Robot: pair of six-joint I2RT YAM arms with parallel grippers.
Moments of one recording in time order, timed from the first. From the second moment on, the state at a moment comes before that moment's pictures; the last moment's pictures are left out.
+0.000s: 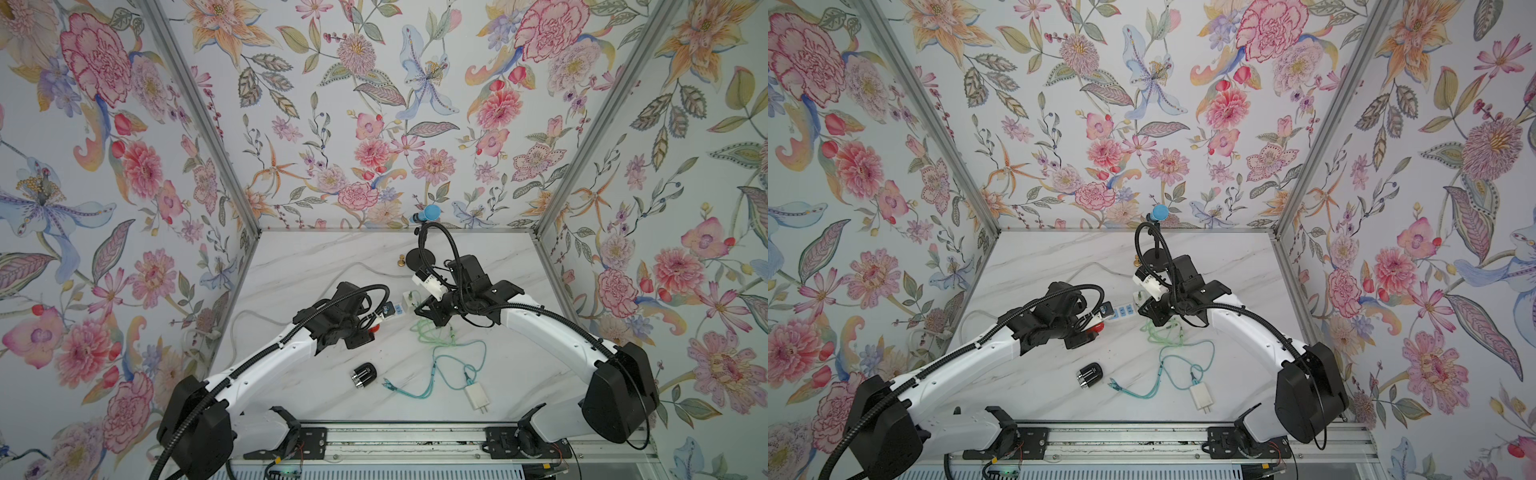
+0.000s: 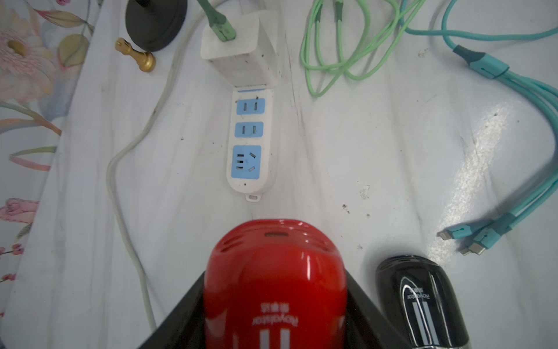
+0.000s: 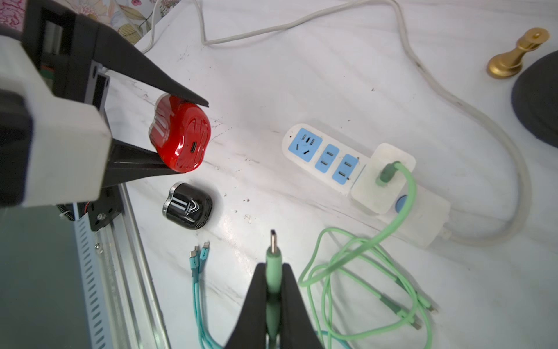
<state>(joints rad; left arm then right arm) -0.67 1.21 0.89 -0.58 -0.01 0.63 0.60 1.47 1.18 -0.61 -0.50 -0.14</state>
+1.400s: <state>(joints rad) -0.87 0.99 0.75 -0.43 -0.16 0.92 0.80 1.65 1.48 -0.95 -0.56 -0.29</state>
